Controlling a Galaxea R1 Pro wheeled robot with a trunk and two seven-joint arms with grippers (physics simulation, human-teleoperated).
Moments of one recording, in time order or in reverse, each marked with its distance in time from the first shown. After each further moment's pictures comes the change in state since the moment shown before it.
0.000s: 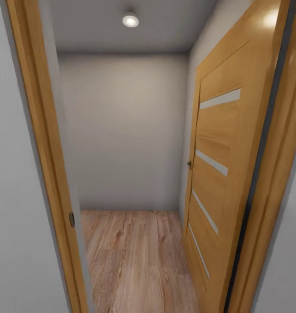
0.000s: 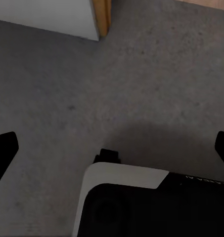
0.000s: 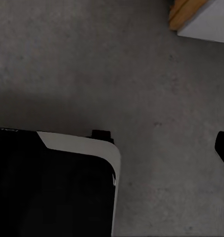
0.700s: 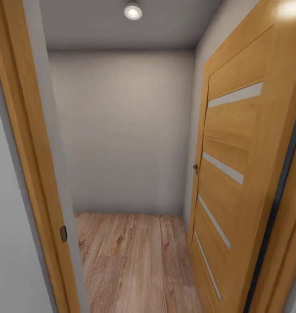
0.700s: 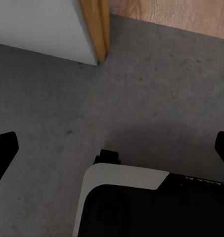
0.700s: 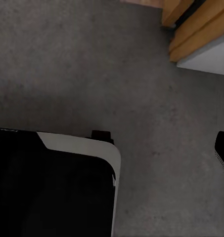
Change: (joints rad) left arm 0.000 0.000 -0.001 0.000 -0.001 -0.004 0.001; right arm 0.000 0.000 0.000 0.000 0.002 -0.003 0.000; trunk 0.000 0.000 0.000
